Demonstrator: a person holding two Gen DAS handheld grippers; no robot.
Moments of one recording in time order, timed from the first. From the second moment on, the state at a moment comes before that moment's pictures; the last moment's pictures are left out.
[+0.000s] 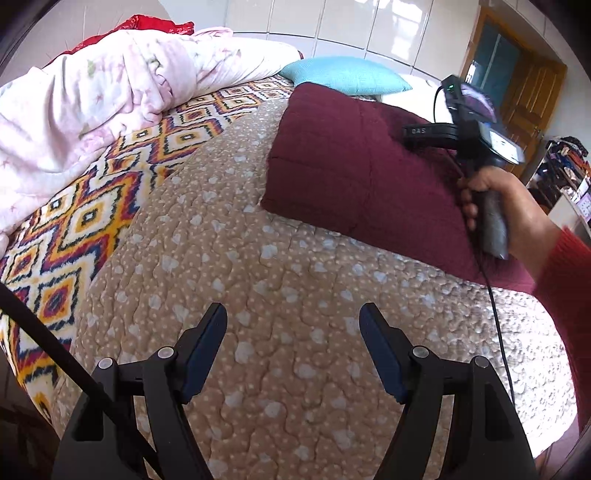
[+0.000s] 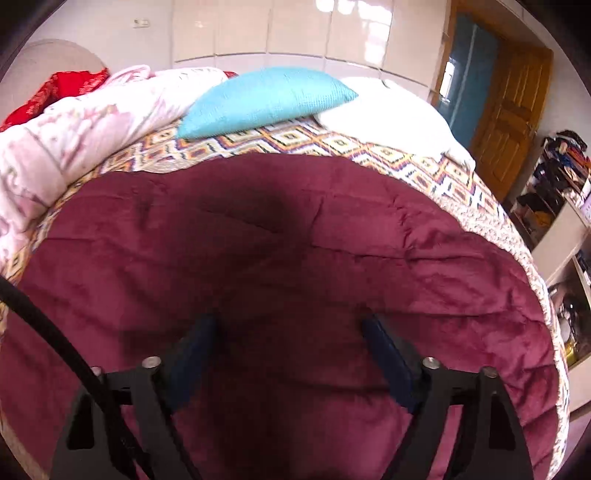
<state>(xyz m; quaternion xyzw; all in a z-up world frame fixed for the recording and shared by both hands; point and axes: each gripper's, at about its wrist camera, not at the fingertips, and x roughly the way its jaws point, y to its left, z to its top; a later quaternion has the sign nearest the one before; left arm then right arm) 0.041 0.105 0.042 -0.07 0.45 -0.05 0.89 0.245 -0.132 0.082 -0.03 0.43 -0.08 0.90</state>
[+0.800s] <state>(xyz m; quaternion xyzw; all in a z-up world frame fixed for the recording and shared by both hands) 0.022 0.091 0.061 -0.04 0.43 -0.05 0.90 0.190 -0.232 0.117 0.03 0.40 -0.14 0.91</state>
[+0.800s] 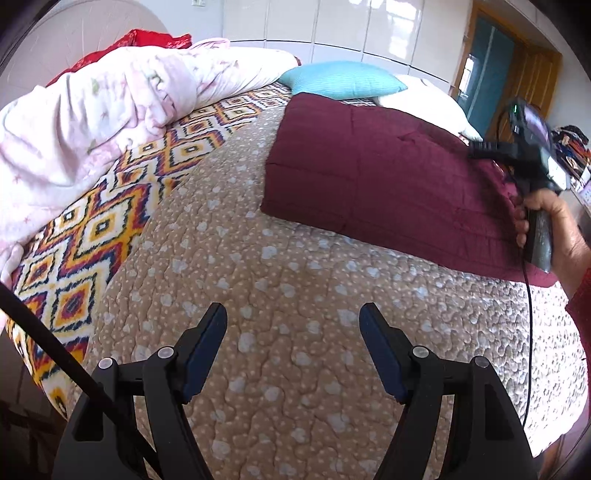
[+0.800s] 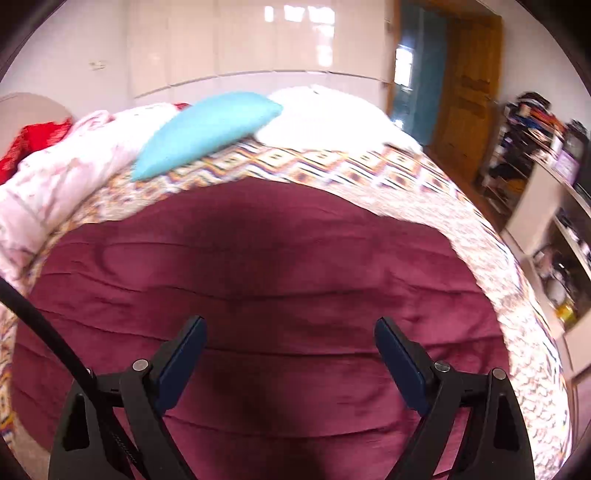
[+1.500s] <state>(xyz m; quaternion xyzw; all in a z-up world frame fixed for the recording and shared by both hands) 0.004 0.062 0.067 -0.01 0.44 -0.07 0.90 0.106 -0.276 0.112 0.09 0.41 -0.13 0.90</state>
